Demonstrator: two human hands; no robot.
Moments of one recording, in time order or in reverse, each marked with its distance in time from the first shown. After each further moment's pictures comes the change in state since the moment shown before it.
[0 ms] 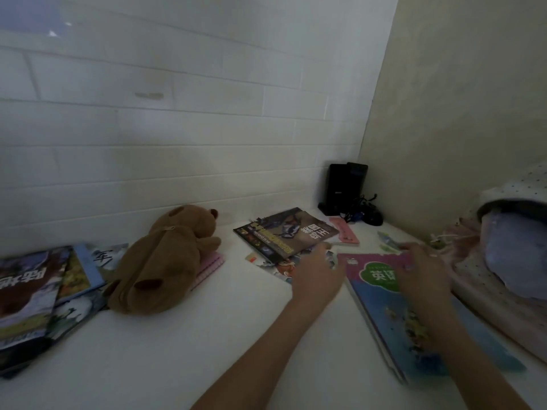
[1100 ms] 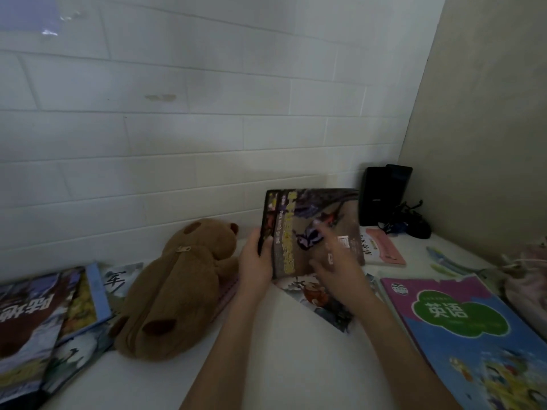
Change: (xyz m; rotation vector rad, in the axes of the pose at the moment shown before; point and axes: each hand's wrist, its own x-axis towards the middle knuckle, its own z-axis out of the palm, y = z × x) left_hand 0.083 -0.105 -0.097 -0.271 0.349 -0.015; right_hand 0.026 -0.141 0.117 0.495 -0.305 -0.505
